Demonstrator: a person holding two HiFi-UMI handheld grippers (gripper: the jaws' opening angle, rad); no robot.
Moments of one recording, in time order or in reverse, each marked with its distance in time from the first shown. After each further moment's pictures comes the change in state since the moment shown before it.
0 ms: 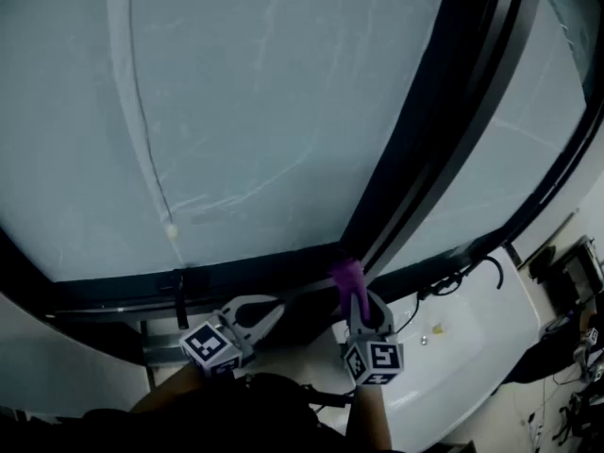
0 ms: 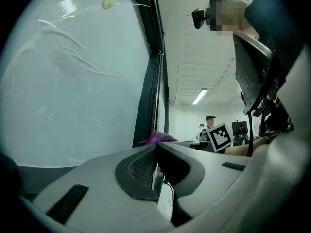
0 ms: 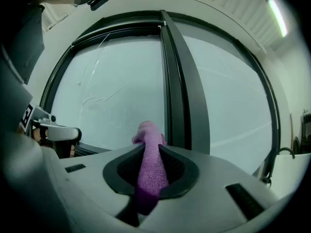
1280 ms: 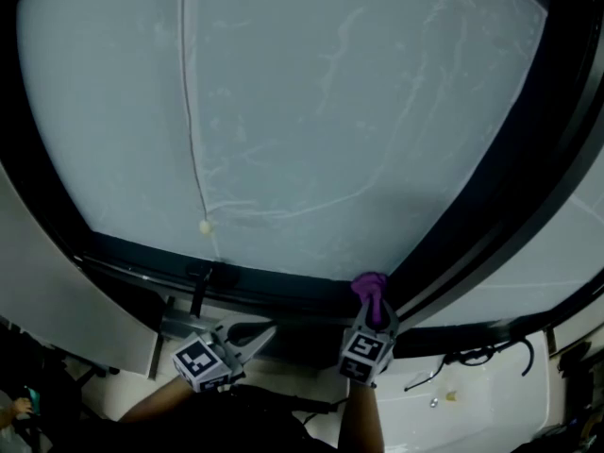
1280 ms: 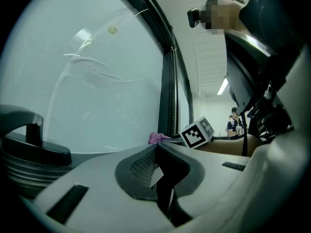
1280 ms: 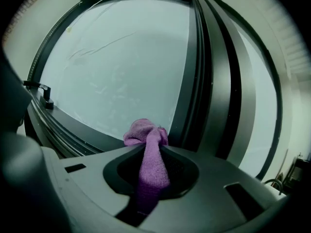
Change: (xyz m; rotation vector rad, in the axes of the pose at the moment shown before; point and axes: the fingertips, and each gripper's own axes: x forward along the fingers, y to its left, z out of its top) left arm -0.040 0.015 -0.016 0.003 0.071 0.321; right arm 0.108 -0.008 -0.034 -0.254 0.213 -0.053
